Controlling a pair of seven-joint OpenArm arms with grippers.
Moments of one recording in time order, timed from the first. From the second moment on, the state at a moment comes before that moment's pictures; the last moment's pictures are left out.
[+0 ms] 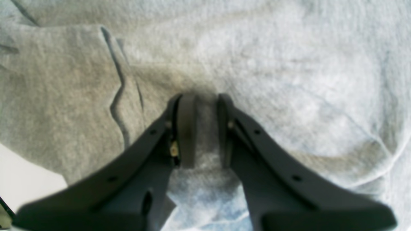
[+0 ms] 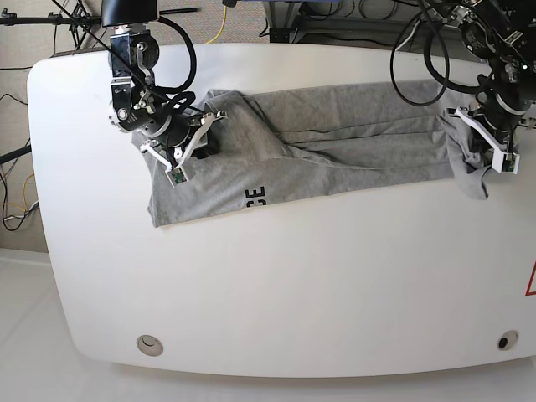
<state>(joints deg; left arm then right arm) 8.5 -3.7 -44.8 116.3 -23.0 -41.9 73.5 -8.4 11.7 0.2 92.8 23.0 22.1 -49.8</state>
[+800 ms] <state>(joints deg) 6.9 4.0 -36.0 115.7 -23.1 -41.9 73.5 -8.1 11.8 0.4 92.8 23.0 22.1 -50.1</state>
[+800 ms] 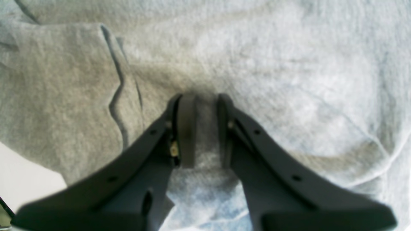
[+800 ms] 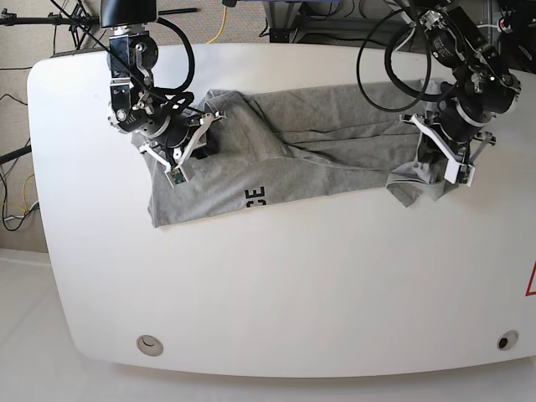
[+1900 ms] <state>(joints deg) 6.7 7.0 -19.3 115.3 -26.3 -41.9 71.5 -8.1 11.7 0.3 92.9 23.0 22.1 -50.1</state>
